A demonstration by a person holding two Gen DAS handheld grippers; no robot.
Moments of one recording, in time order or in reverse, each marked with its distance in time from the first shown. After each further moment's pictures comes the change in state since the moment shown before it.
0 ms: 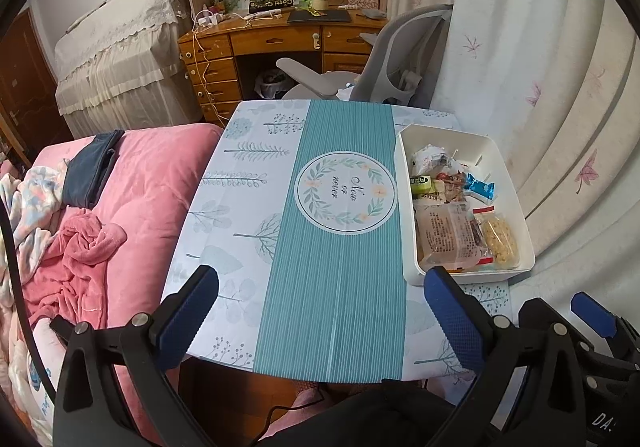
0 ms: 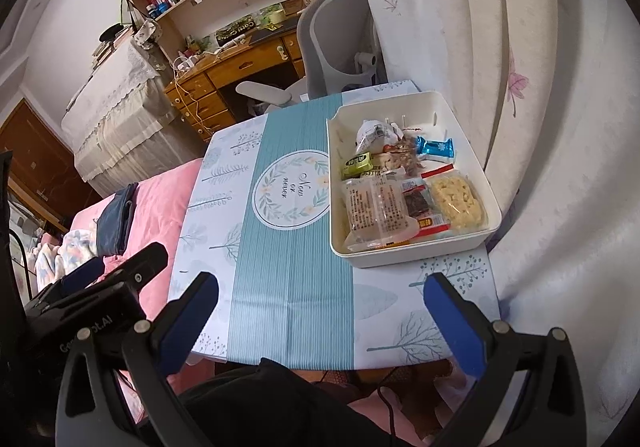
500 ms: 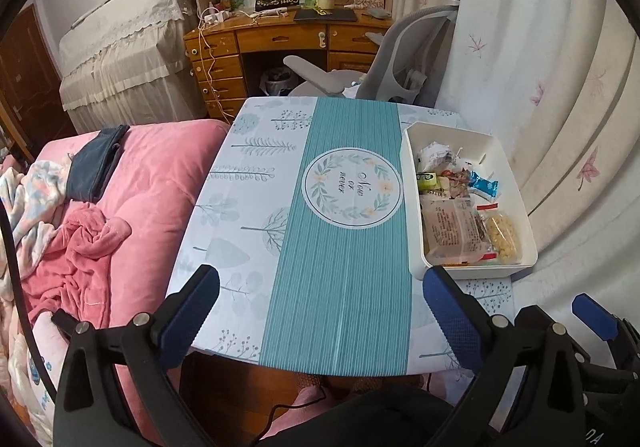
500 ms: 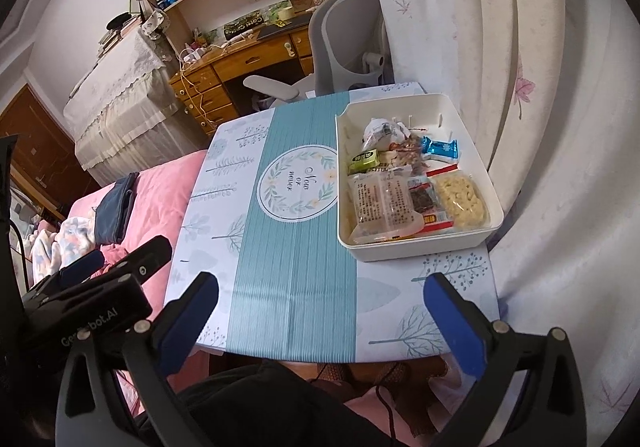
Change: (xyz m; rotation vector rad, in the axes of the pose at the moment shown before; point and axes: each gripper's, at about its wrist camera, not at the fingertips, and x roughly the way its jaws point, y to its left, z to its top) left arm -0.004 0.007 -0.008 -0.013 0.006 0.008; right arm -0.006 0.013 -0.010 -0.040 0.004 -0.011
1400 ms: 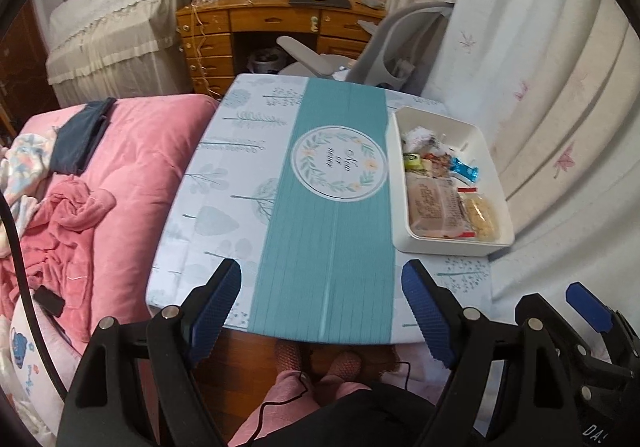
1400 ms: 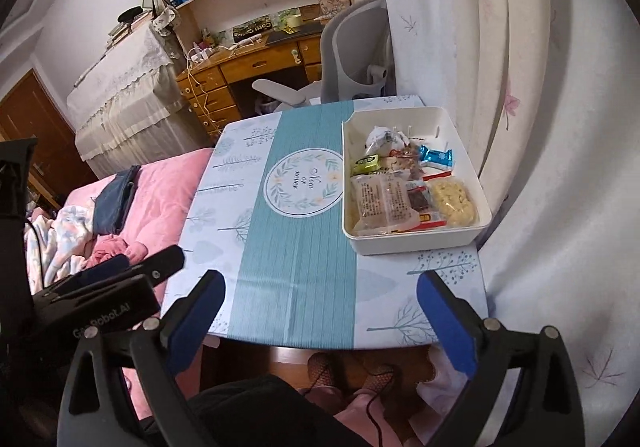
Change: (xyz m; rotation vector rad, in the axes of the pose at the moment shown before) left arm -0.021 0.020 -0.027 -0.052 0.056 -0.080; right arm -0.033 0.023 -0.021 -0.059 -0.033 -0.035
